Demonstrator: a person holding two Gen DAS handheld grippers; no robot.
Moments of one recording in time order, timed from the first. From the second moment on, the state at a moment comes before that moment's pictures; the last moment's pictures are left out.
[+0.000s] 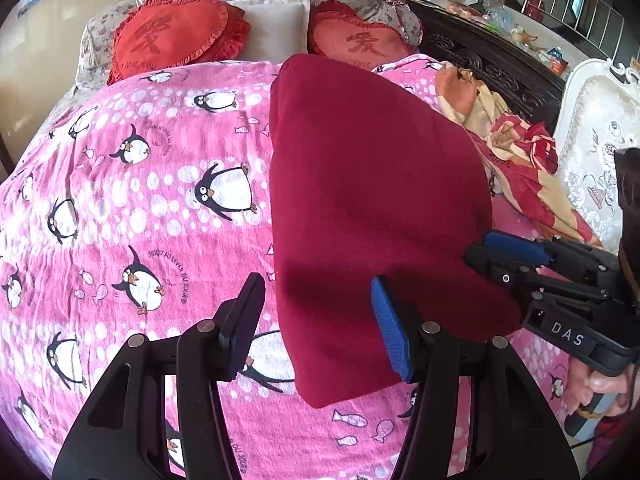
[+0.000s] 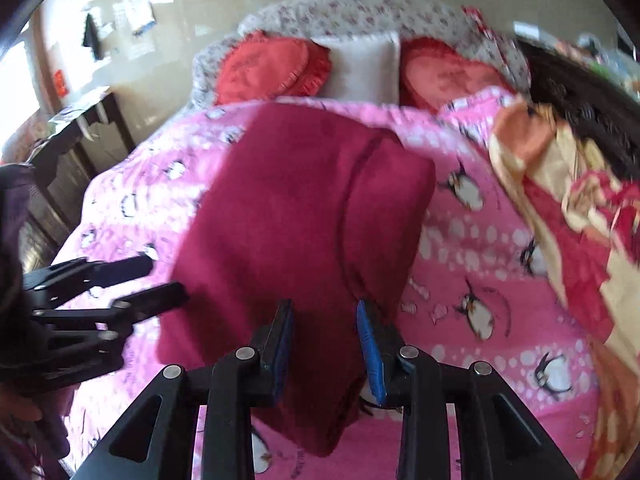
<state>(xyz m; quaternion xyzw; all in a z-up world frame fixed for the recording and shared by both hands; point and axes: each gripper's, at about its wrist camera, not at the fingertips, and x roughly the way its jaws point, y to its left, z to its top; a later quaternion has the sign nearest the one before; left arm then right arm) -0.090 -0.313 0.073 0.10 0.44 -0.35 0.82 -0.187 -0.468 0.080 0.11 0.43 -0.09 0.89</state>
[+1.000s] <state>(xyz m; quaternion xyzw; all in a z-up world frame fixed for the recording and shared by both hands) -0.002 -0.350 0.027 -0.04 0.55 -0.43 0.72 -0.149 -0.552 0.034 0.32 0.38 0.00 0.87</state>
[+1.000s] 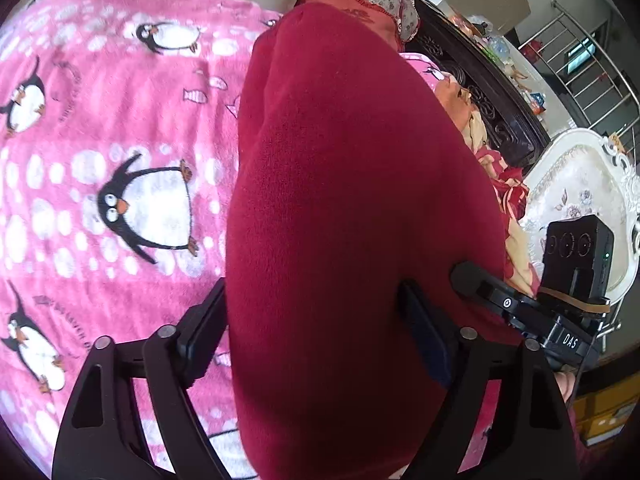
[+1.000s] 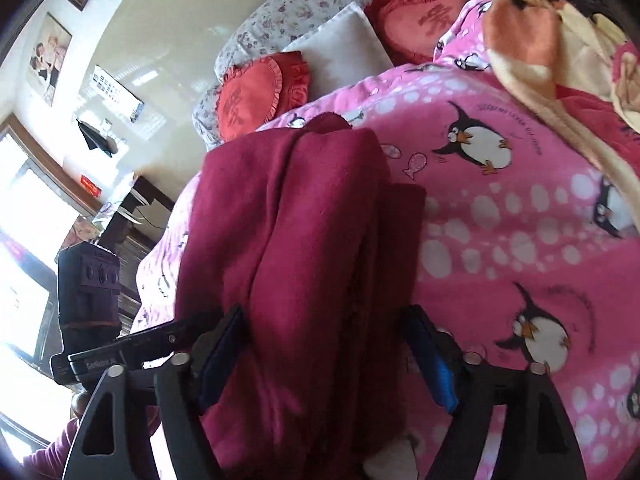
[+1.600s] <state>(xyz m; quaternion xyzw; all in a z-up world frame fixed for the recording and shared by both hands) -0.041 -0.282 0.103 -0.03 0.51 -0.42 0.75 -0.156 -0.473 0.104 0.27 0.35 0.07 0.89</state>
